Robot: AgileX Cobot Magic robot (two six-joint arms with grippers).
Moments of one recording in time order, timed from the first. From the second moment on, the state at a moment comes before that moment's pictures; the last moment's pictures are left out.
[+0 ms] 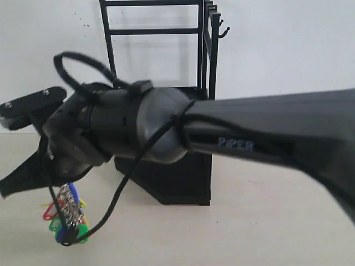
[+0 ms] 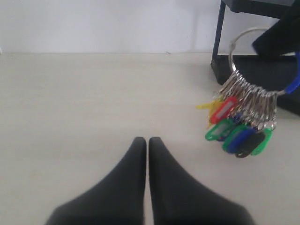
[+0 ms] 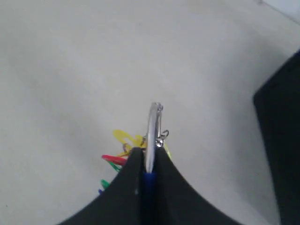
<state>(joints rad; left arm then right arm) 0.05 0.00 0.00 -0.07 0.33 0.09 0.90 2.10 -1.80 -0.35 0.56 0.45</state>
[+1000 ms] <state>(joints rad) 0.05 0.00 0.00 -0.07 0.33 0.09 0.87 1.00 -1.10 -1.00 0.90 0.90</state>
